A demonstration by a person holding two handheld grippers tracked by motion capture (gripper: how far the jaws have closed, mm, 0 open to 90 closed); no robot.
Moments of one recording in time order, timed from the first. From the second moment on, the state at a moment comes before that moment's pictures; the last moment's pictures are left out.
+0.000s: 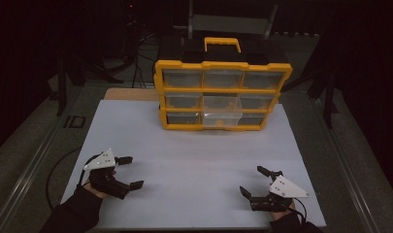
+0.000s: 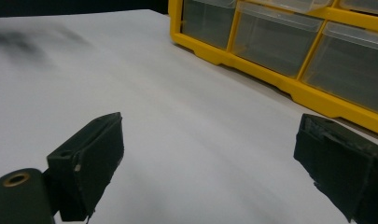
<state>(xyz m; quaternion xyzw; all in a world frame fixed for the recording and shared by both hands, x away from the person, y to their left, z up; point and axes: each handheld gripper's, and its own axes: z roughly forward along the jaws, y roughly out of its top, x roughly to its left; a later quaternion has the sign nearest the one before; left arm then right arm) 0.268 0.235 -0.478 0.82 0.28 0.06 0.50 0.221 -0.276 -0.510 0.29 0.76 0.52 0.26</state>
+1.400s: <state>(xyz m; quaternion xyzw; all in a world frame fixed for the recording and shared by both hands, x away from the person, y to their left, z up) 0.238 0.246 -0.515 0.75 0.40 0.19 0.49 0.221 -0.275 -0.509 0.28 0.76 0.52 0.26</state>
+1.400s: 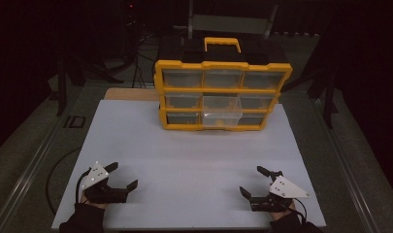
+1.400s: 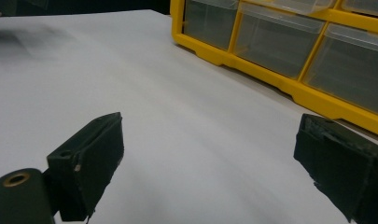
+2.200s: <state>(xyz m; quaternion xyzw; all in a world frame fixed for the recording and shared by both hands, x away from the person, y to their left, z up) 0.237 0.243 -0.519 0.74 0.41 0.23 0.48 0.222 -0.275 -0.512 0.29 0.76 0.52 0.25</state>
